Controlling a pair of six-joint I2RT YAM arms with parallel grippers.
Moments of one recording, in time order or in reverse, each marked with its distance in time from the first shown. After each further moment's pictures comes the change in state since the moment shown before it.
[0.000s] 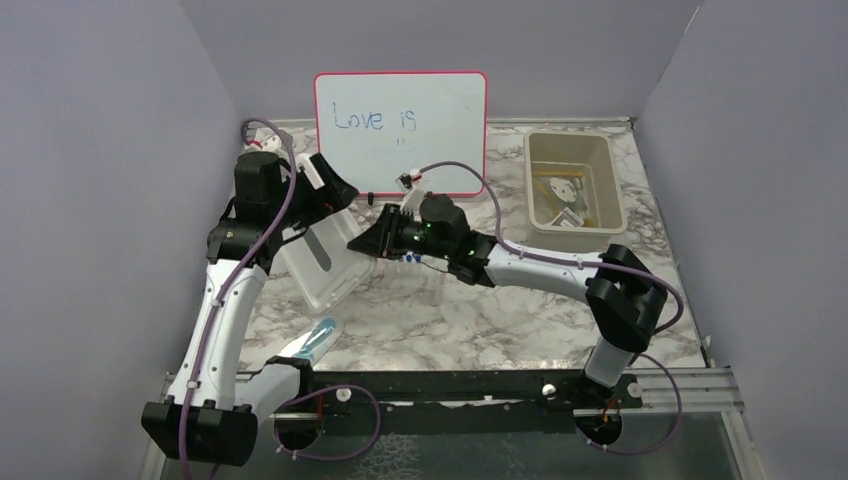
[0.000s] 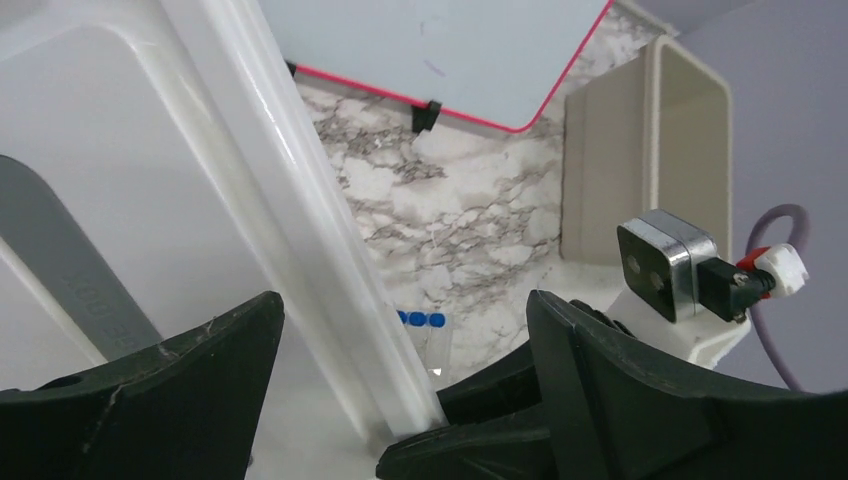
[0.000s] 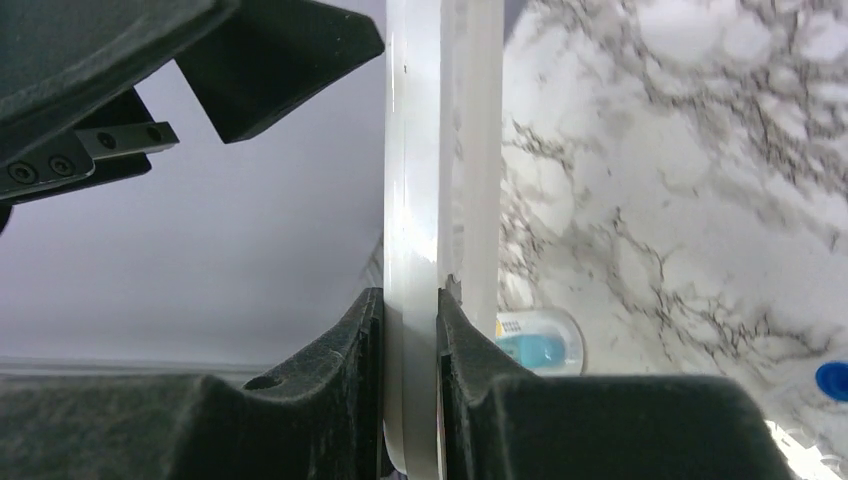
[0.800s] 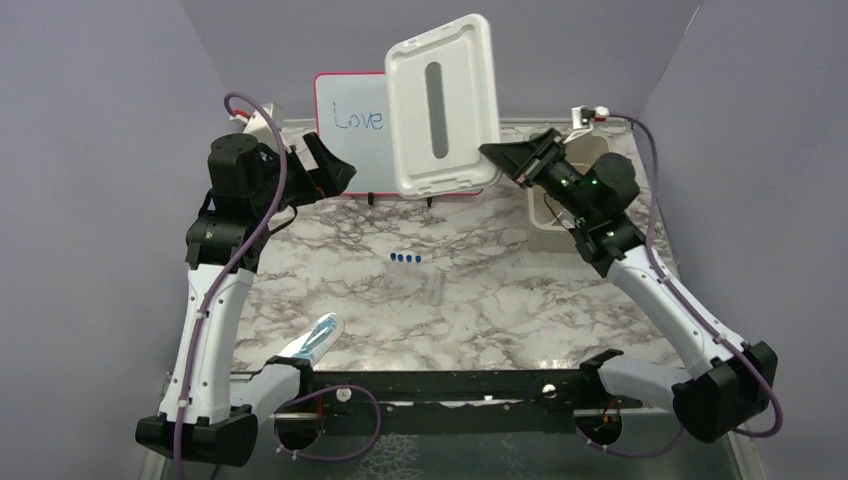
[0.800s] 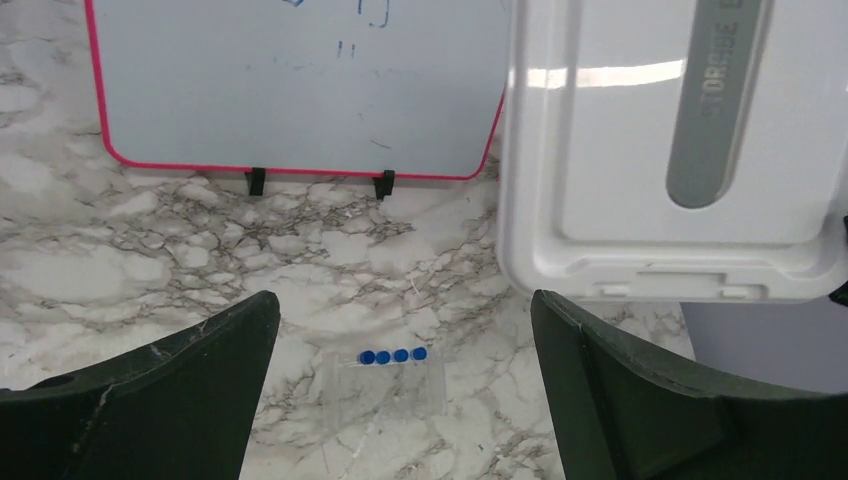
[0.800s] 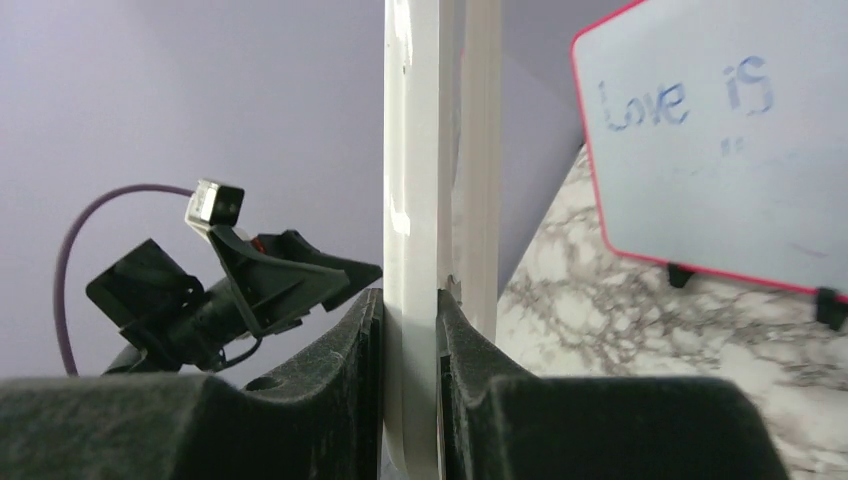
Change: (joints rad) left arm 0.000 -0.025 0.241 -0.045 0.017 0.141; right arm -0.521 -0.569 -0.157 -0.024 -0.149 0.066
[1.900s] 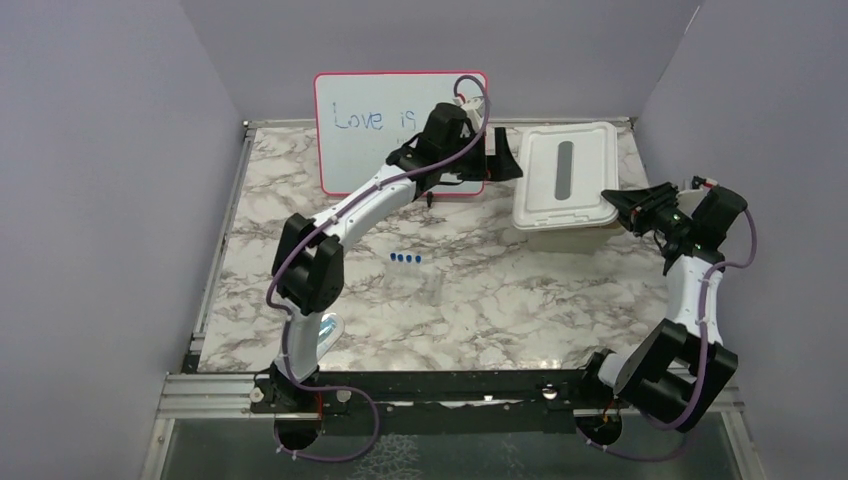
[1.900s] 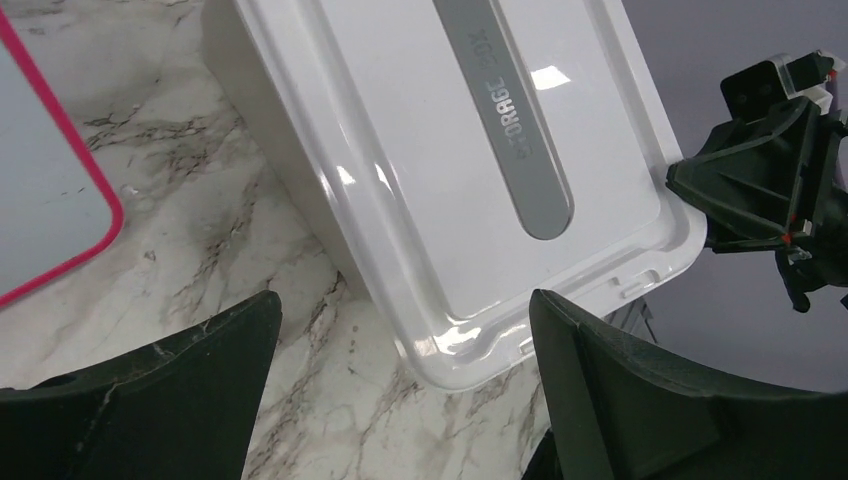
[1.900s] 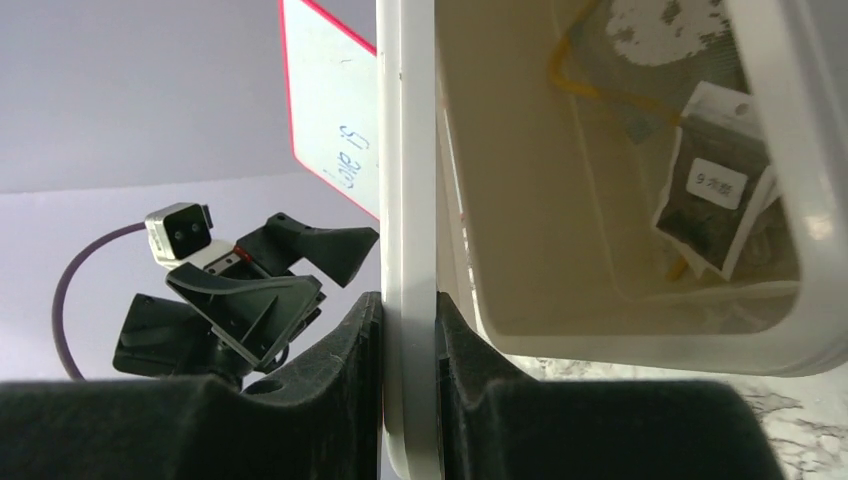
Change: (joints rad) left arm -0.542 0.952 0.442 0.443 0.098 -0.141; right arm -1.039 -0.017 -0.206 -0.430 -0.596 -0.001
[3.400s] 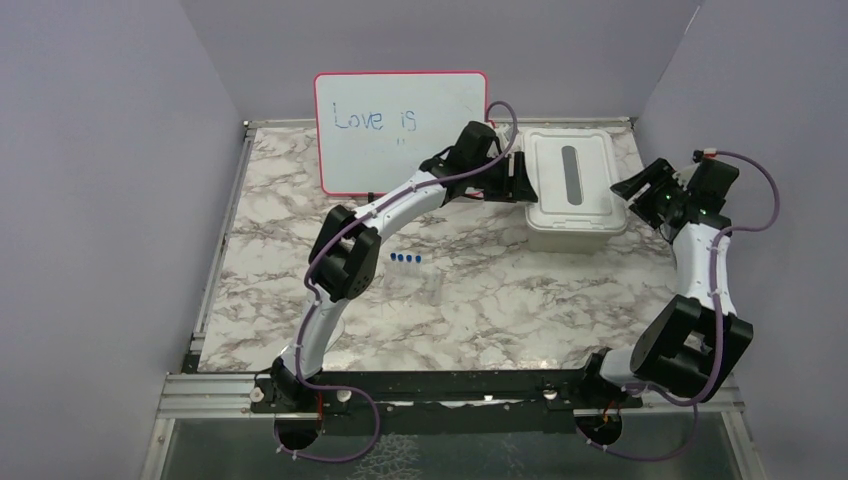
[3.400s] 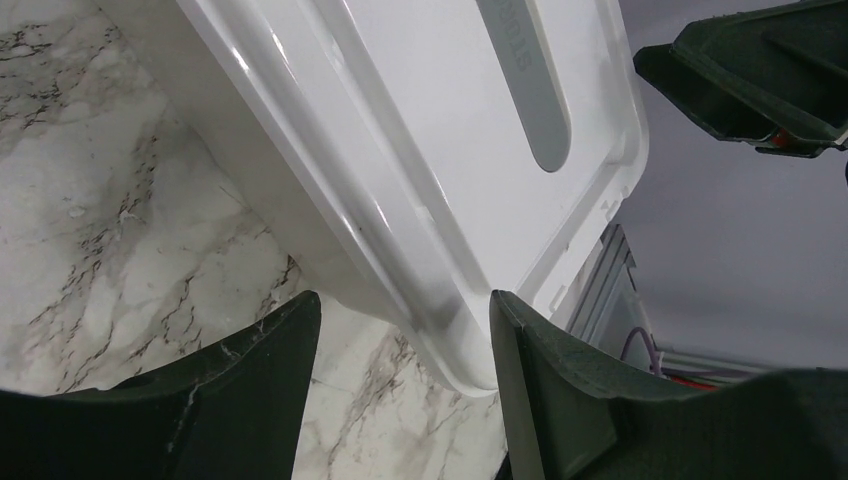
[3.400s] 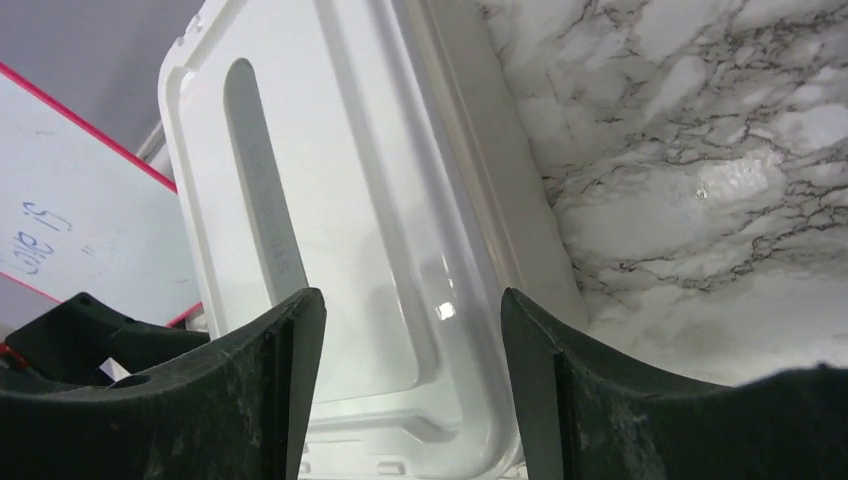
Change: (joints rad) left arm -0.071 0.271 0.177 -0.018 0.126 -0.058; right arm 0.055 0.172 0.237 -0.291 0.464 -0.528
